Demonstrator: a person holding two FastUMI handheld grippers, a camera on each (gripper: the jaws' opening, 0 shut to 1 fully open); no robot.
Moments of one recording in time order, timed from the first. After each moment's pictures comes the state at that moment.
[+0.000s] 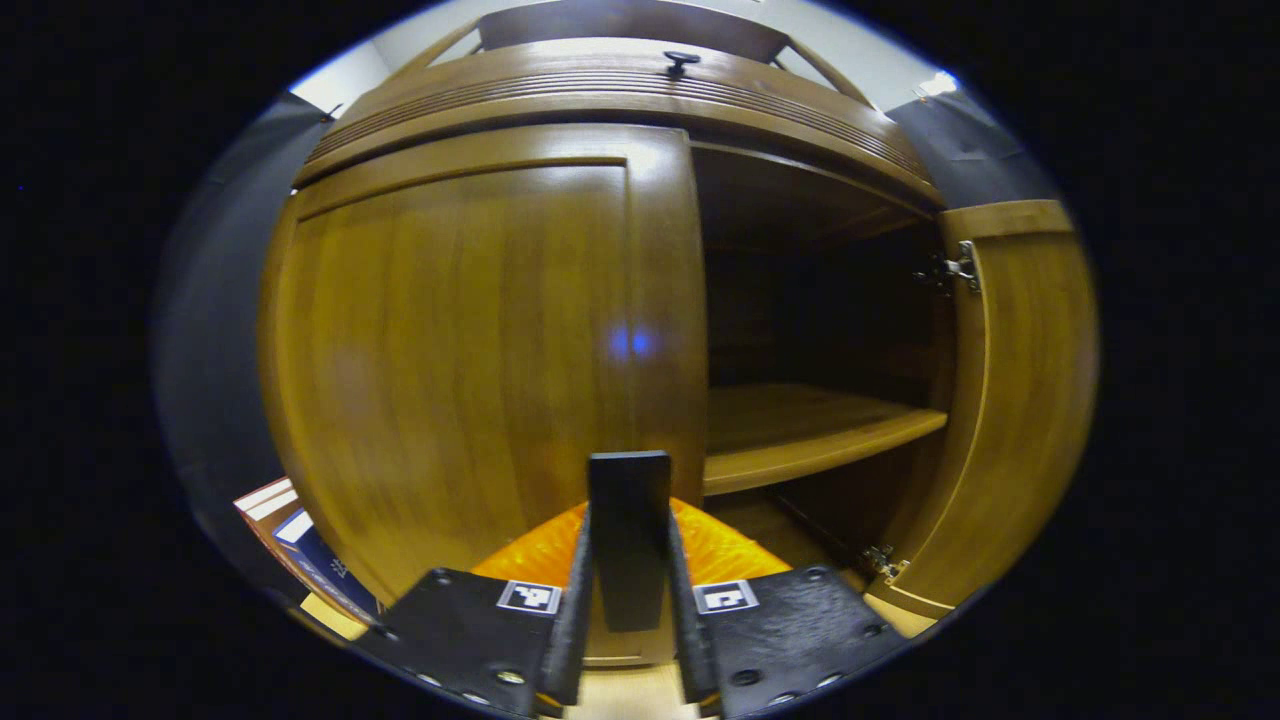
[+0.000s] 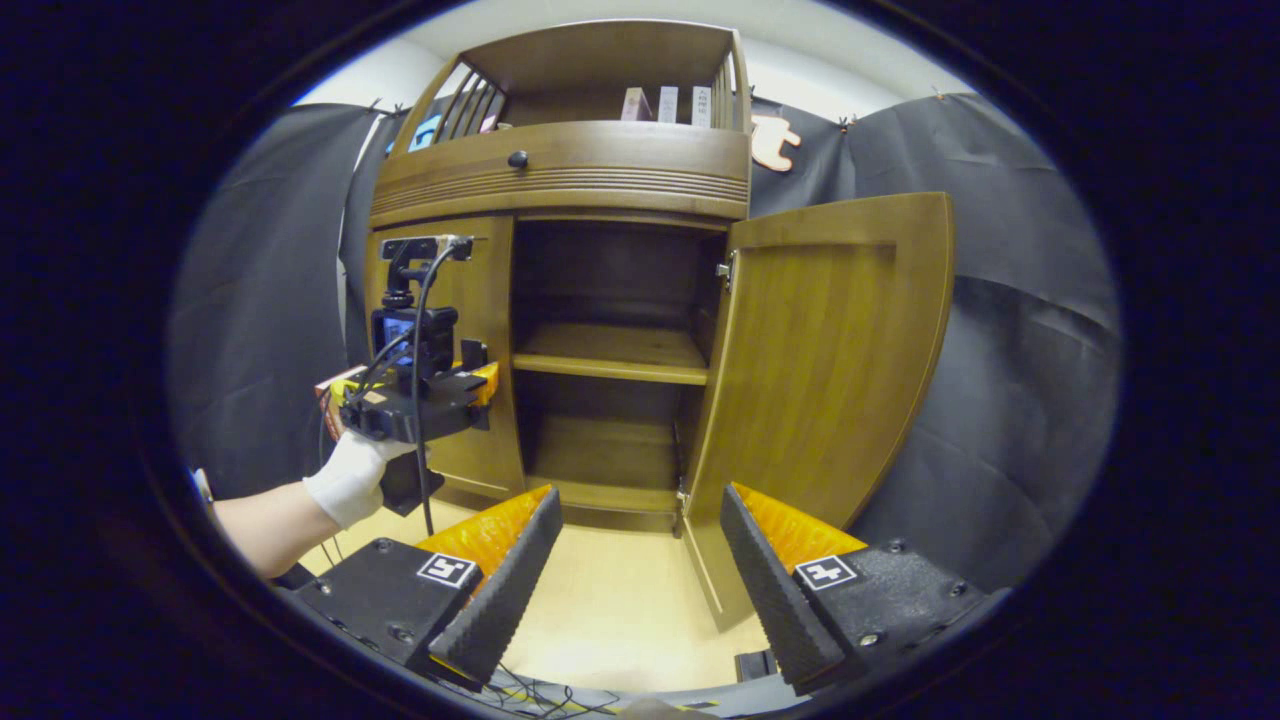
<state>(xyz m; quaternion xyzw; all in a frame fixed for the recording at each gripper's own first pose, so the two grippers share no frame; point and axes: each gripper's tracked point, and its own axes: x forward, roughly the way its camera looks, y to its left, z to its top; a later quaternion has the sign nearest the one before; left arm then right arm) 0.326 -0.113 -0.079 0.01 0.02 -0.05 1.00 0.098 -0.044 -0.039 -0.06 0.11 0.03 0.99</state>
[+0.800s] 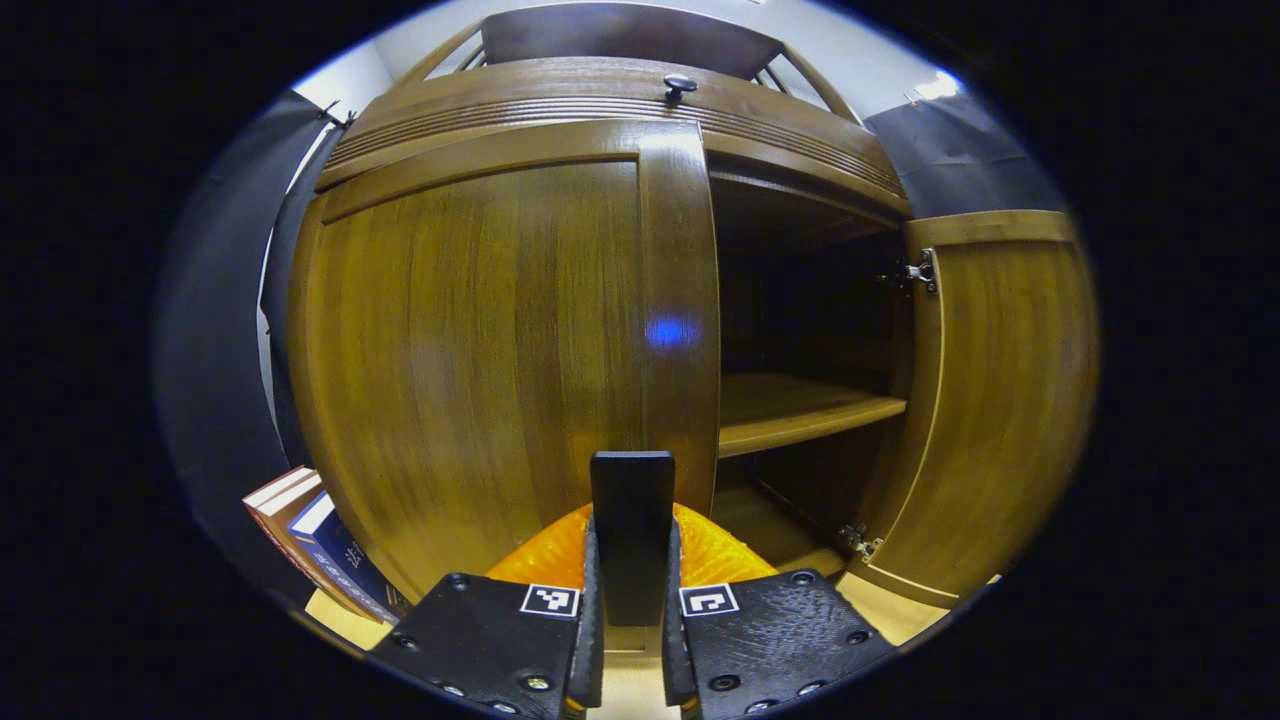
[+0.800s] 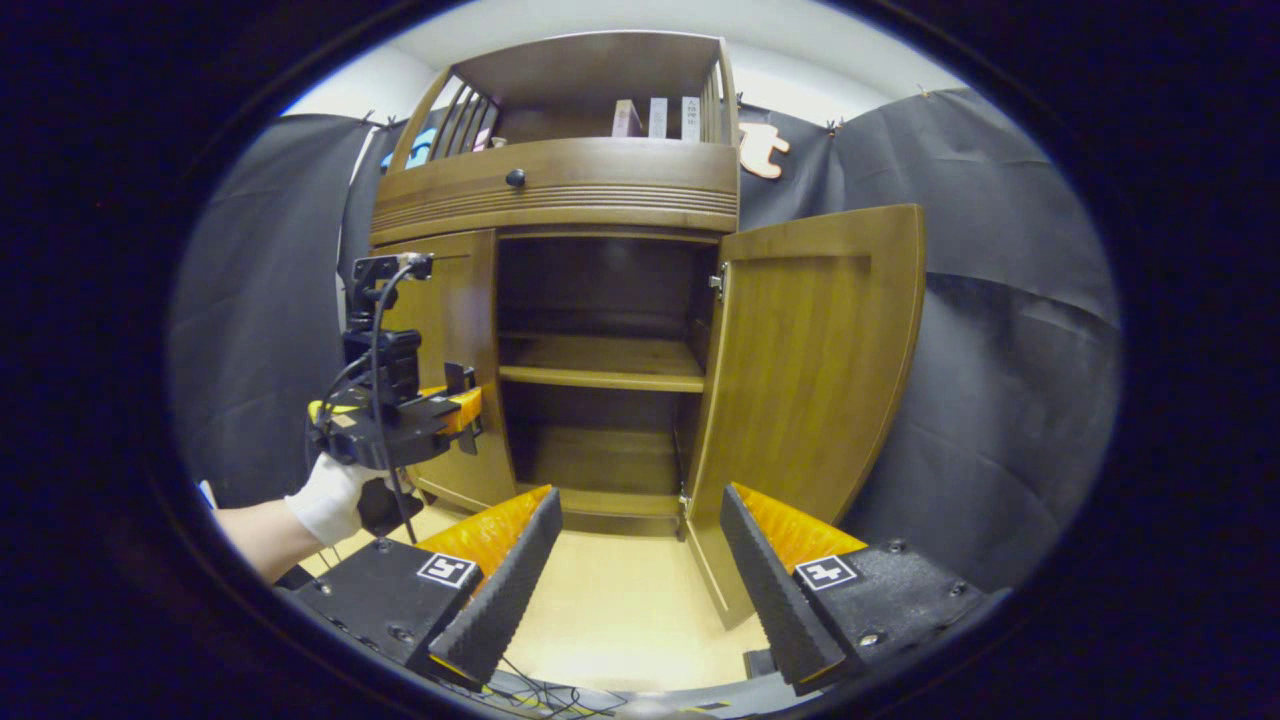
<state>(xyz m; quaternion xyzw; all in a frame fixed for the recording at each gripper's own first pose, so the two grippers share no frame) 0.279 -0.105 -0.084 0.00 0.04 -0.09 1.00 0.082 -0.044 -0.032 -0.05 0.10 0.02 0.99</state>
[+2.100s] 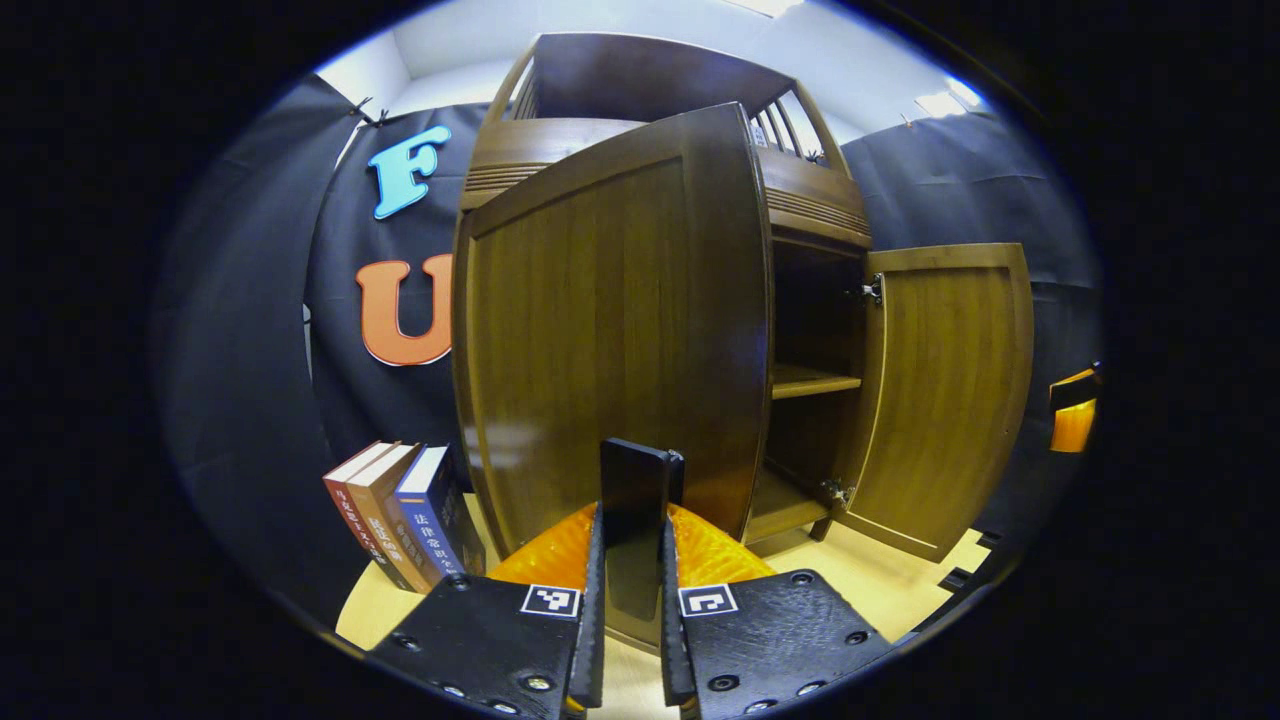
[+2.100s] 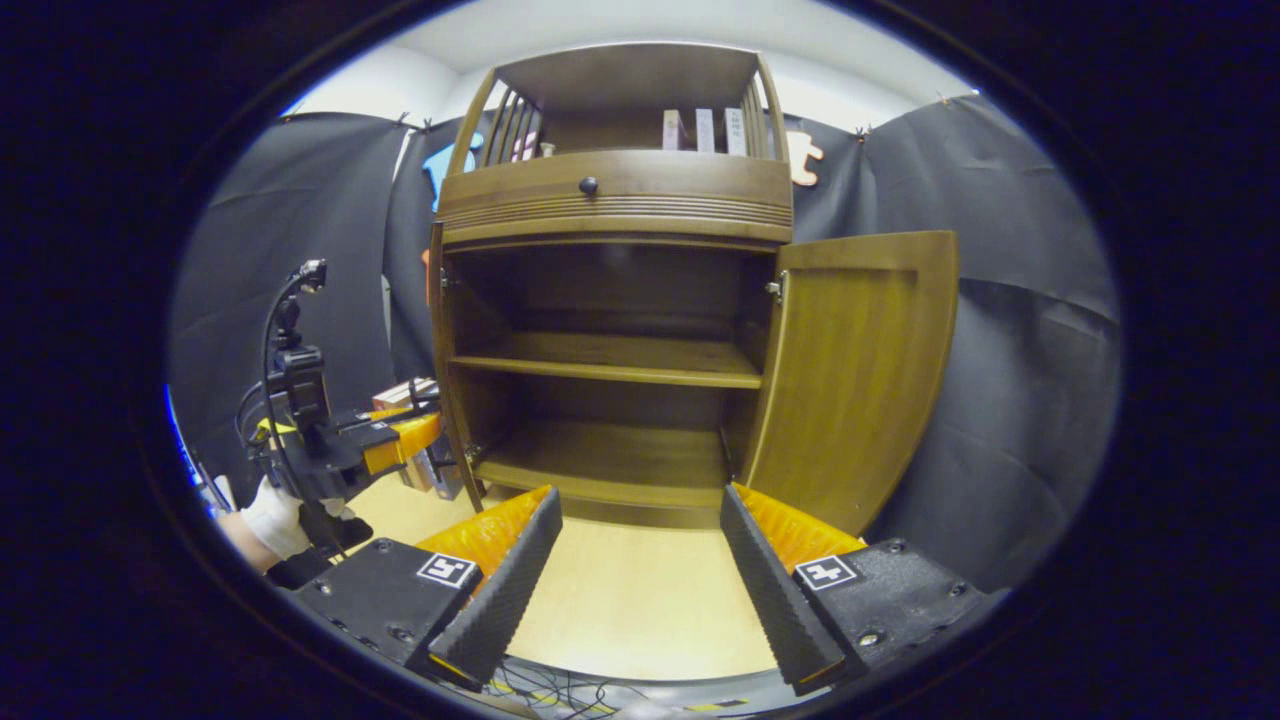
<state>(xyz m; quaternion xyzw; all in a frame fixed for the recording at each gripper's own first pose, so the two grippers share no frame) 0.147 -0.015 -0.088 -0.01 0.05 -0.09 0.99 0.041 0.020 -0.040 -0.05 0.10 0.08 0.99</state>
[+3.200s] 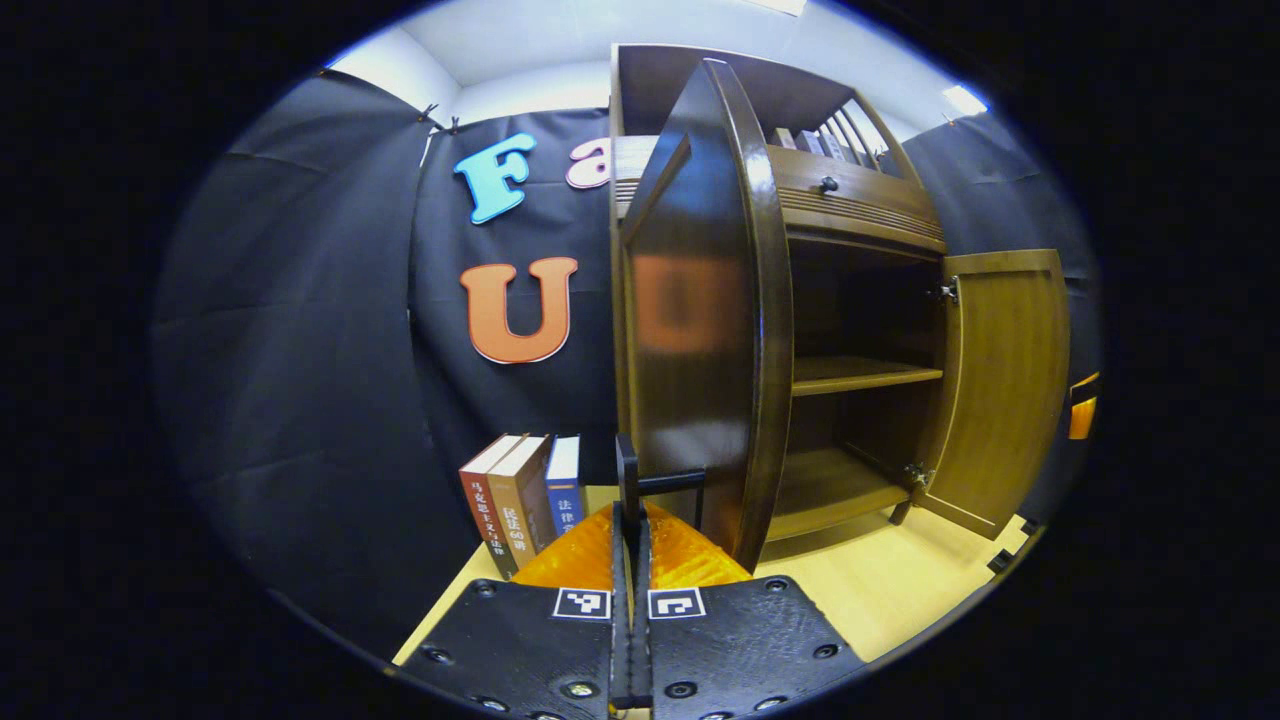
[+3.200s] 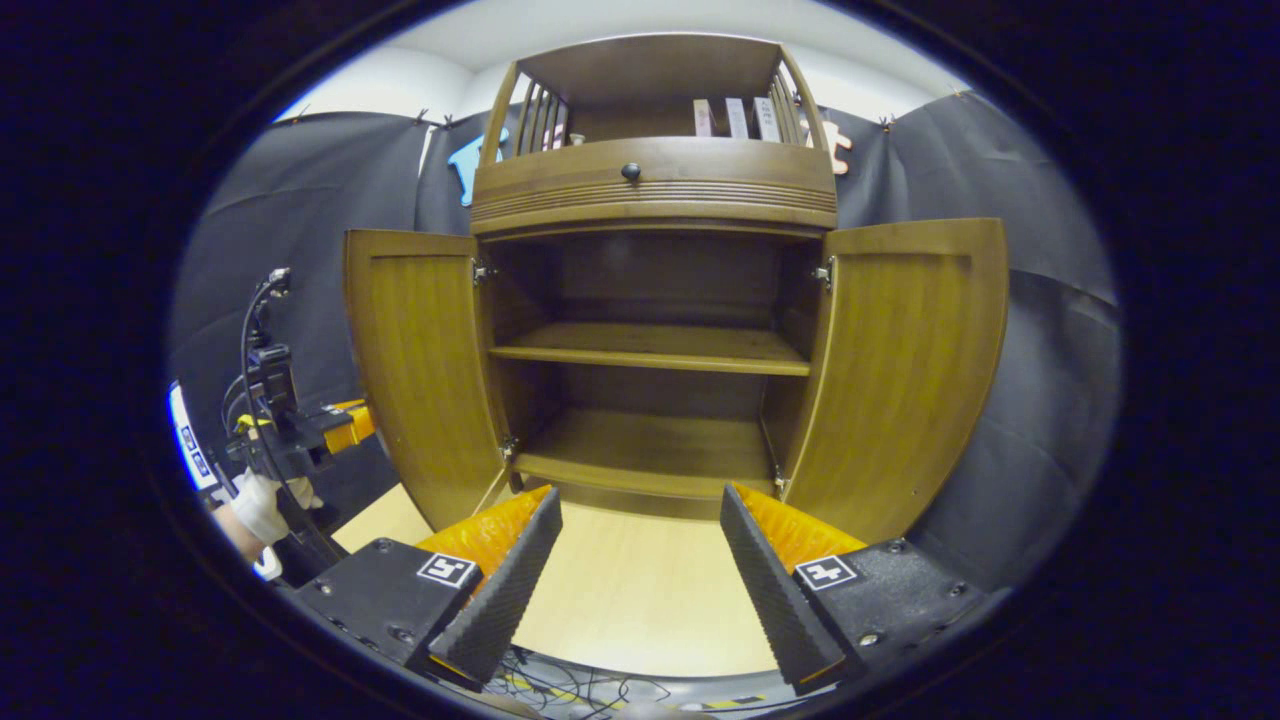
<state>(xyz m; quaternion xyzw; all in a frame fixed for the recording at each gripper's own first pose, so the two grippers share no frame) 0.110 0.113 -0.093 0.00 0.06 0.03 1.00 0.037 0.056 -0.054 -0.04 0.11 0.12 0.99</state>
